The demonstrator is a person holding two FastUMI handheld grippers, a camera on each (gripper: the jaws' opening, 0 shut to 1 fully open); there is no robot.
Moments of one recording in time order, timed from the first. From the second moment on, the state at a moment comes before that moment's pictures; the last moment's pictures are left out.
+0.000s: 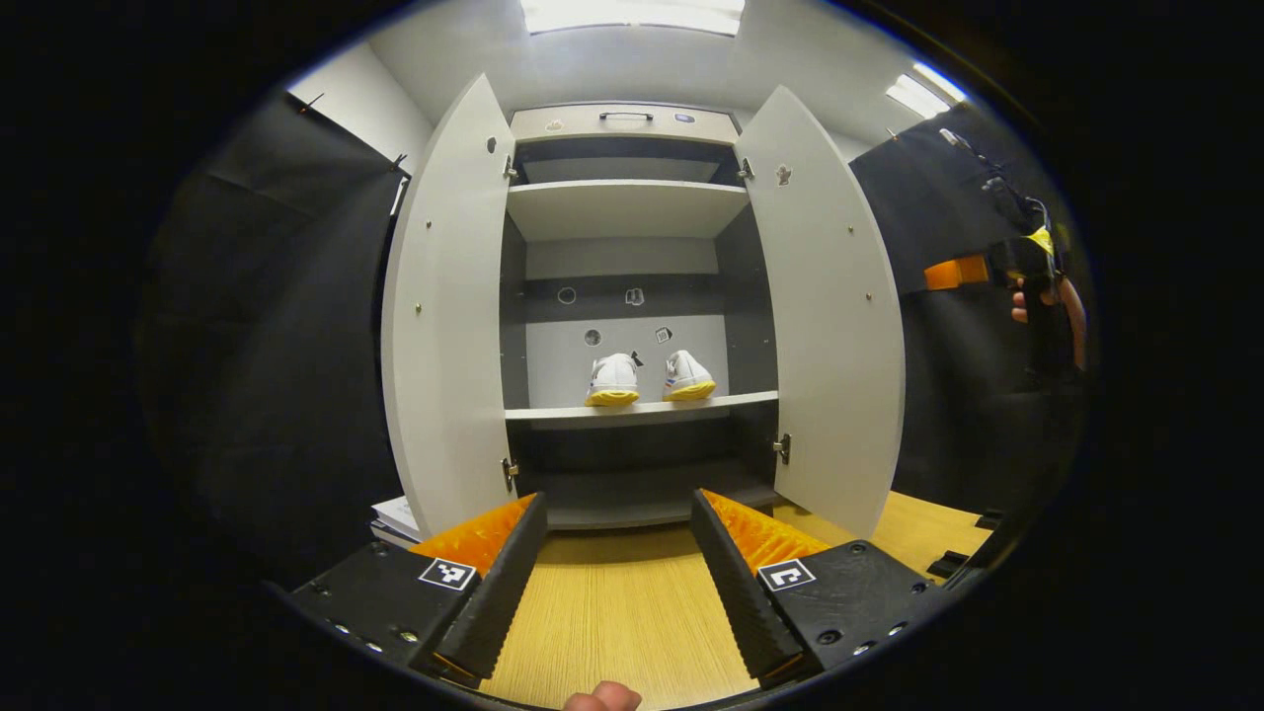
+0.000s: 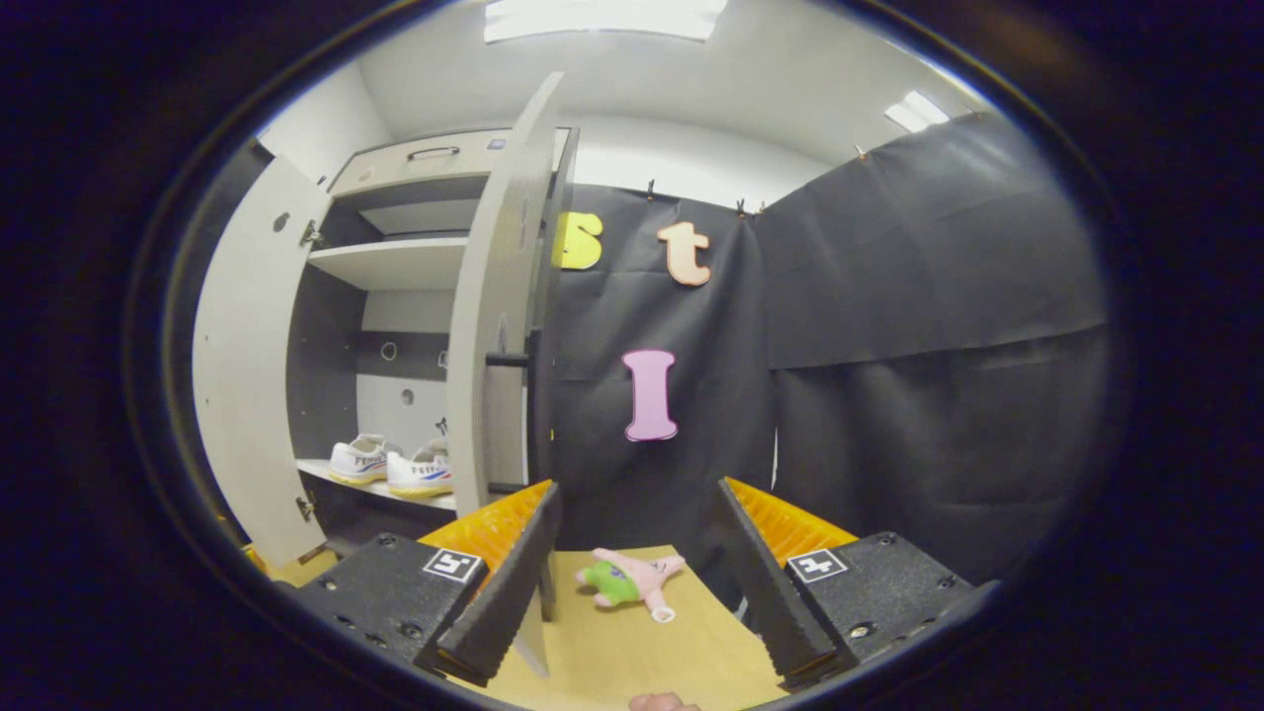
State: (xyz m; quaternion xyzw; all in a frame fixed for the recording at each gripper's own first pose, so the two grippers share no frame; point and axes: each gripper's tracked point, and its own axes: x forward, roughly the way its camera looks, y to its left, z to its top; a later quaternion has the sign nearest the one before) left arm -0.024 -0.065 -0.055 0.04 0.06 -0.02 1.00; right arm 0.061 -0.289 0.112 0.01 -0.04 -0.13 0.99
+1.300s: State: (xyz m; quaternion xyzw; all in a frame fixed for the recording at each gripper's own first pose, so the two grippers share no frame) left arm -0.025 -0.050 -0.070 0.04 0.09 -0.01 1.00; right arm 0.158 -0.192 0.140 0.02 -0.03 -0.04 1.00
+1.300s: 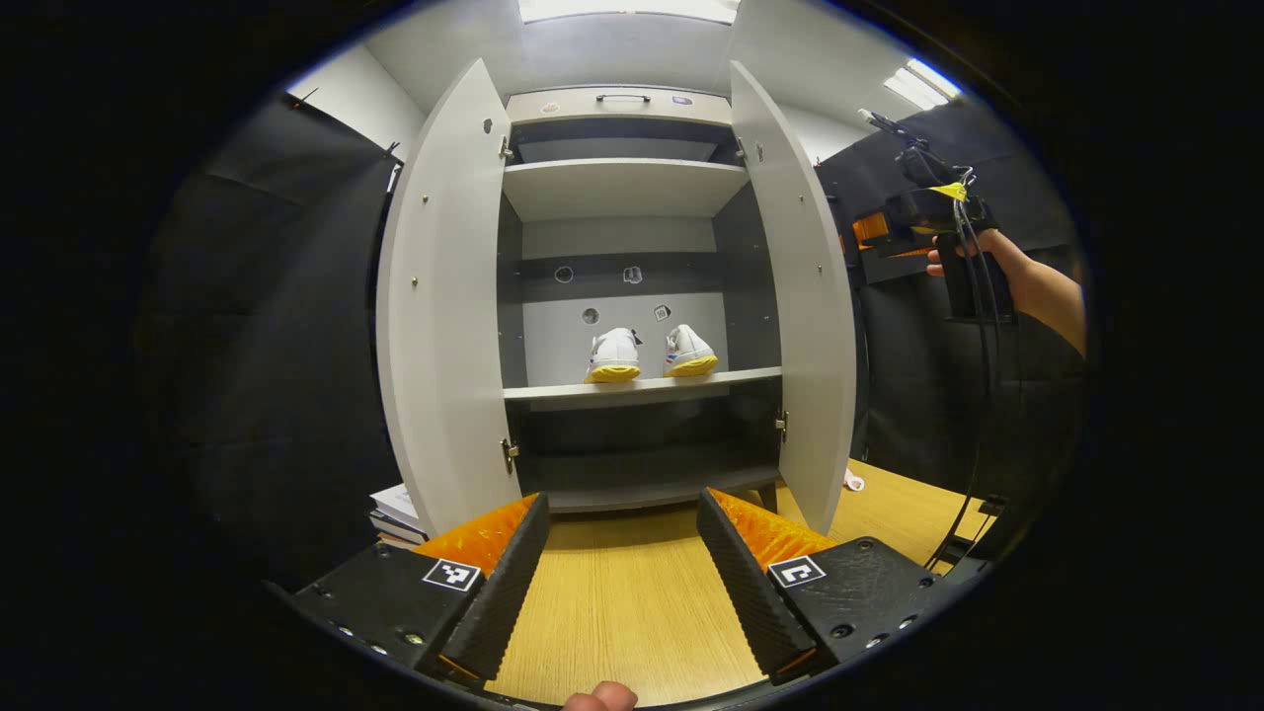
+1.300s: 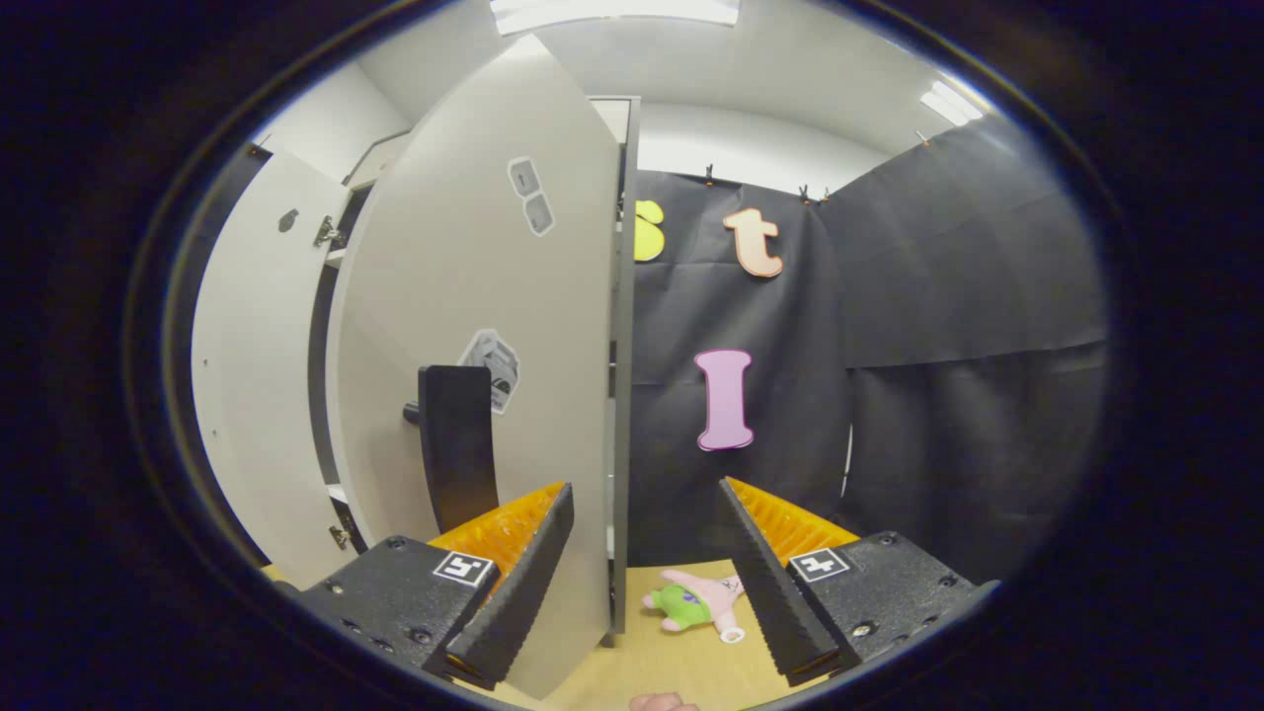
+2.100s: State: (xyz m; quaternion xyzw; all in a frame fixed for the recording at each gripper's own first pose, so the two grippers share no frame) left arm -0.031 0.006 -0.072 0.04 0.09 0.04 0.99; right arm 0.189 -0.116 0.130 0.04 -0.02 0.01 1.00
